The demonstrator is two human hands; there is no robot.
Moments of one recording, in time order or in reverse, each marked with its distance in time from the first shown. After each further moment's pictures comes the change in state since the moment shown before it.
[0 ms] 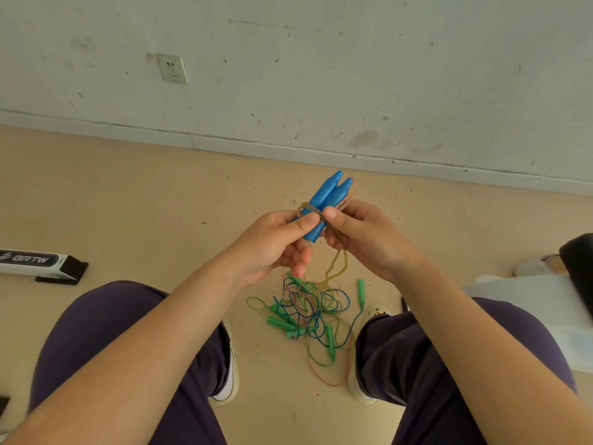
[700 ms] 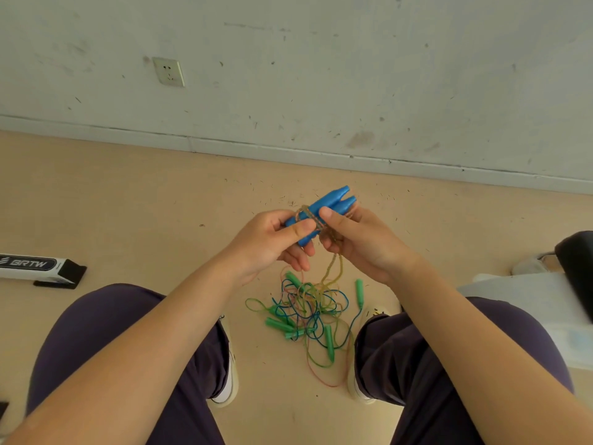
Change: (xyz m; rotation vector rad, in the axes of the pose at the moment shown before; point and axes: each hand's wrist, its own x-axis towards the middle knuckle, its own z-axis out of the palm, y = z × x) left_hand 0.005 -0.005 -0.002 0.101 0.044 0.093; right_hand -0.001 0.004 -0.001 0.096 -0.070 0.019
